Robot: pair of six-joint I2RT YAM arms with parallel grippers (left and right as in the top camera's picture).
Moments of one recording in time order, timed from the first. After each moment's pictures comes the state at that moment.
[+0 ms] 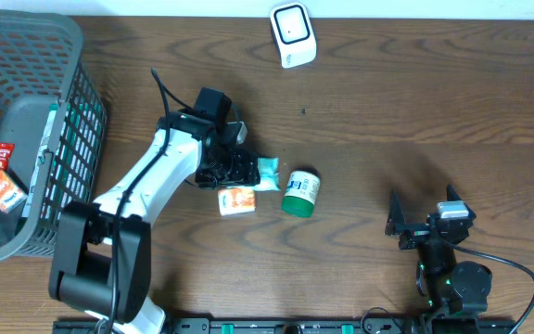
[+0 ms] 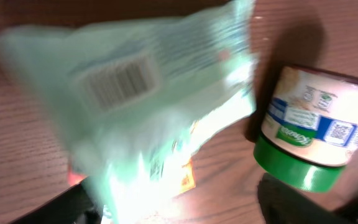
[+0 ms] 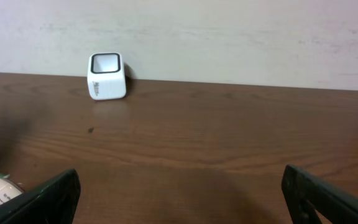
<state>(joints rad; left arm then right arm) -0.32 1.76 1.19 -0.88 0.38 -0.25 0.00 0.02 0.01 -0.06 -0.09 -0.01</state>
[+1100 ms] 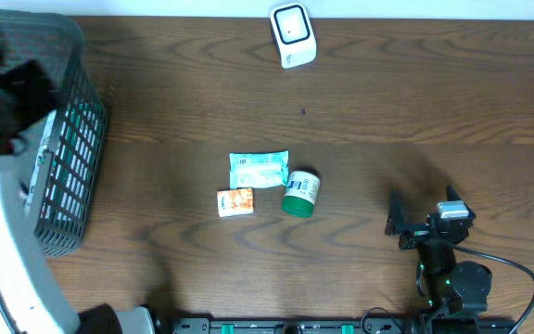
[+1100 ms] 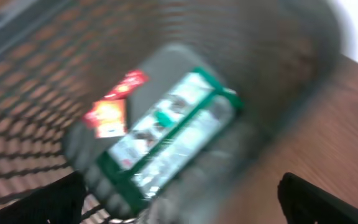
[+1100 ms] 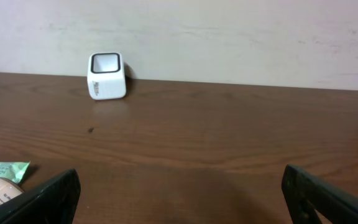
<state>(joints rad) 0.36 1.51 1.95 -1.35 -0.23 -0.29 0.00 0.02 0.01 -0.06 -0.09 -0.01</state>
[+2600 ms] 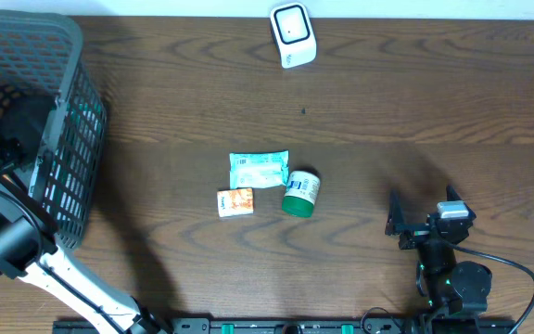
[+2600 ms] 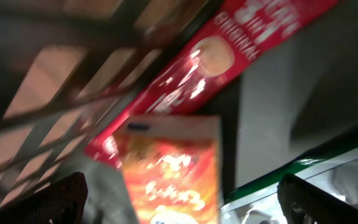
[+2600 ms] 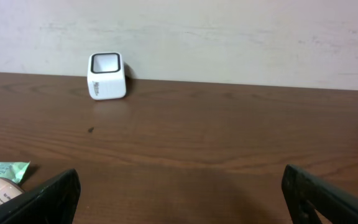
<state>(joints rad) 0.72 2.21 1.87 -1.13 -0.25 0.03 0.00 0.02 0.01 -0.06 -0.09 -0.01</state>
